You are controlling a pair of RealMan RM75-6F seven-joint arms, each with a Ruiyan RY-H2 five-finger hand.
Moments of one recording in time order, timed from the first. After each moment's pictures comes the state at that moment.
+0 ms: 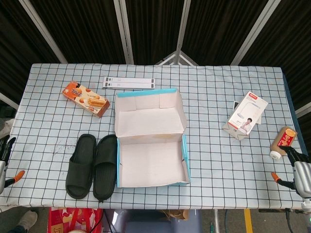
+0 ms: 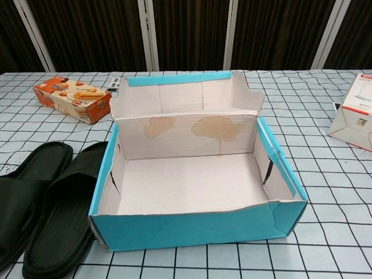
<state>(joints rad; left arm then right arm) -0.01 -1.18 -0.06 -1.54 1.52 1.60 0.18 0.06 -1.06 0.08 -1.58 -1.40 1.40 0.15</state>
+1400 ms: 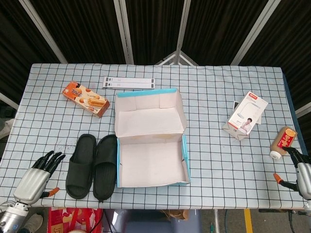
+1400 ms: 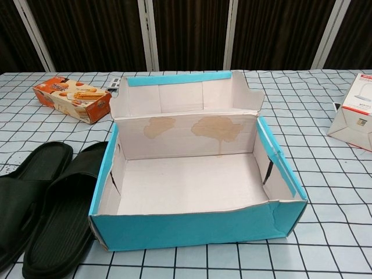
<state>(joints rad) -0.10 -1.18 0.09 -1.66 1.69 1.38 0.22 0.04 -1.05 0.07 -1.58 -1.40 1.41 0.18</state>
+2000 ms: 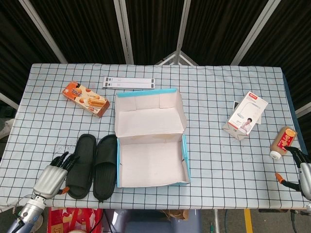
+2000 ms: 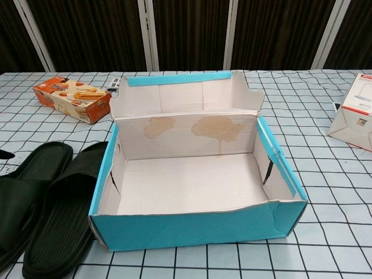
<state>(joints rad) -0.17 -1.27 0.06 -1.70 1.56 1.21 0.46 0.04 -1.05 0.08 -1.57 -1.41 1.41 0.21</state>
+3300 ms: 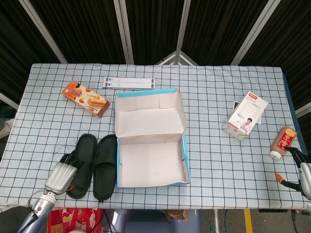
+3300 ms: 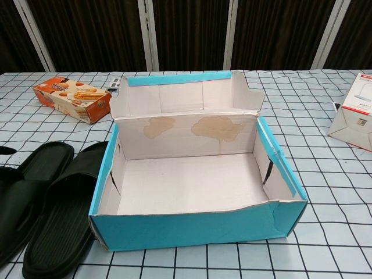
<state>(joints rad) -0.22 -1.40 0.06 -1.59 1.51 1.22 0.58 0.05 -1.04 0.07 -1.56 -1.41 1.39 0.25</state>
